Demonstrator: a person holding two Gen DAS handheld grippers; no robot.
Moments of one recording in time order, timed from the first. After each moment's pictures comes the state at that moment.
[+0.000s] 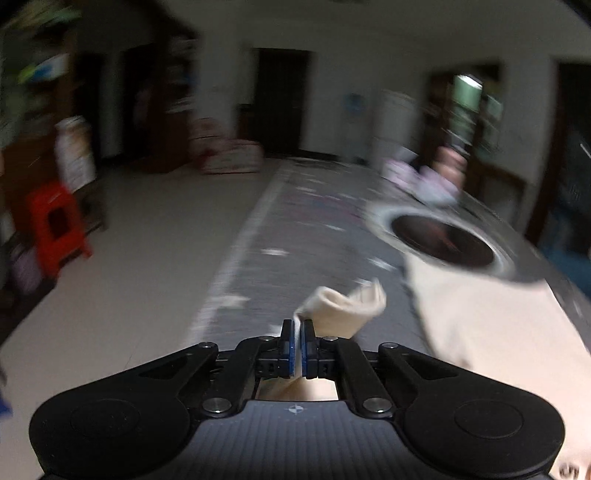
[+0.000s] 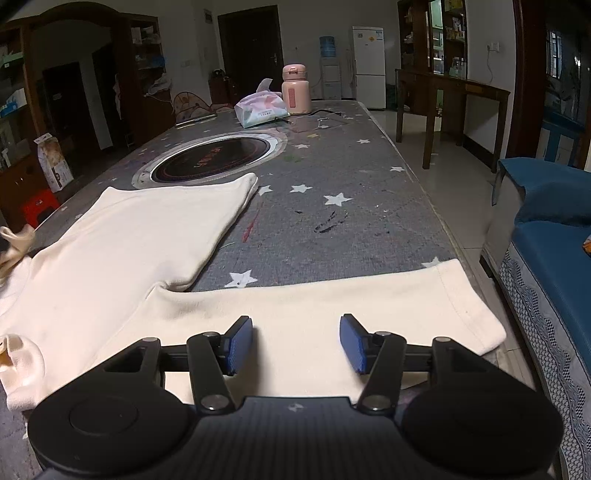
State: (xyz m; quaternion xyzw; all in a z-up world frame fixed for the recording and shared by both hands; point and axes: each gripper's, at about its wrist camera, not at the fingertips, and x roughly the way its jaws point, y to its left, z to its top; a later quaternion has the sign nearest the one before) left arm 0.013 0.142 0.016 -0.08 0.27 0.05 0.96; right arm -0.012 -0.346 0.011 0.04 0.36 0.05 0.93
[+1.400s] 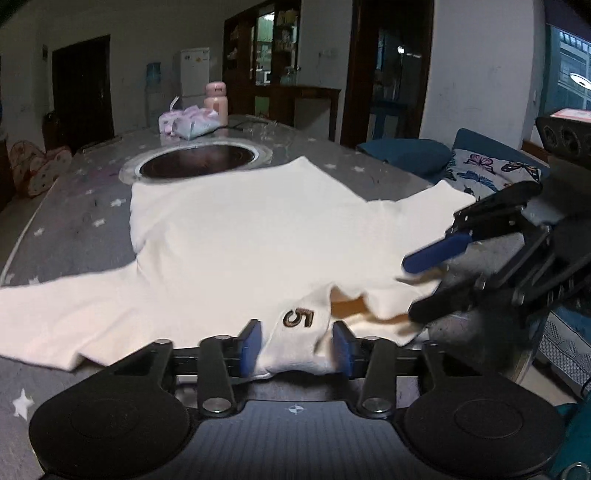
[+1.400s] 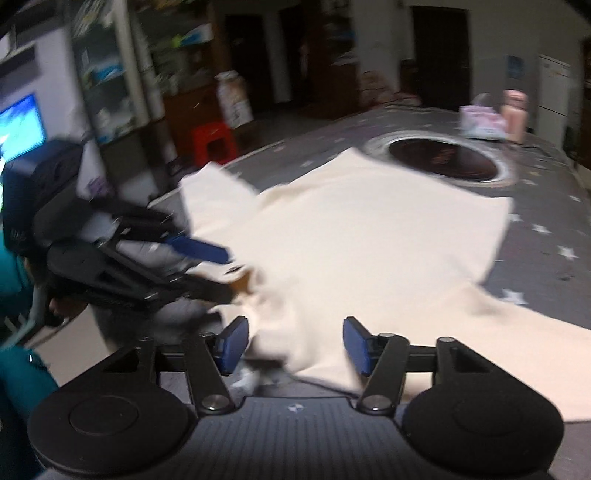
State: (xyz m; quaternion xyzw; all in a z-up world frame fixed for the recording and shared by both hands) left arm -0.085 -0.015 -0.003 0.07 0.32 -0.27 0.90; right arm -0.068 -0.223 0.033 -0.07 0.36 0.34 0.86
